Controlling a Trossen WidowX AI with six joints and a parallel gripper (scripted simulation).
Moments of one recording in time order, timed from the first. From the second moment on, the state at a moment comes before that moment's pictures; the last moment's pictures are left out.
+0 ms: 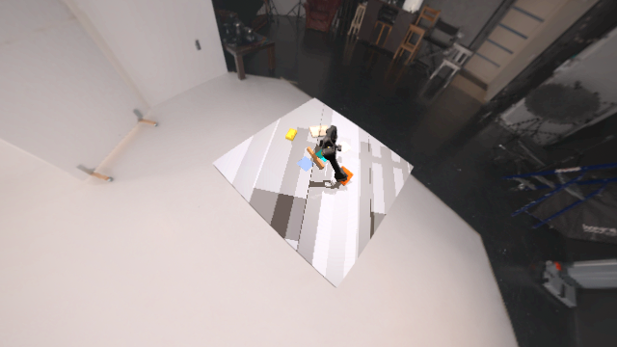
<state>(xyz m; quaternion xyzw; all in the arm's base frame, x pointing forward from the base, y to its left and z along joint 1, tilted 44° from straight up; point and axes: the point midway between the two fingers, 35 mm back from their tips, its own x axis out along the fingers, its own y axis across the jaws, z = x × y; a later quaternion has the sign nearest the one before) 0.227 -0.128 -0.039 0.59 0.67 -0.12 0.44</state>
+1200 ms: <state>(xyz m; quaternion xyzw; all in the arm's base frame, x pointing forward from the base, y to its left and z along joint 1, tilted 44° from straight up) 0.225 -0.153 -0.013 0.59 0.67 -0.12 0.44</state>
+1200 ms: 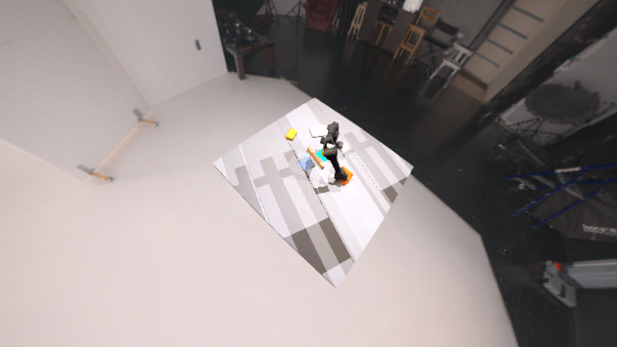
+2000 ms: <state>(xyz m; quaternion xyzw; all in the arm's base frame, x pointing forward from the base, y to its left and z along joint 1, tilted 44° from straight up) 0.222 -0.191 0.027 0.59 0.67 -0.12 0.44</state>
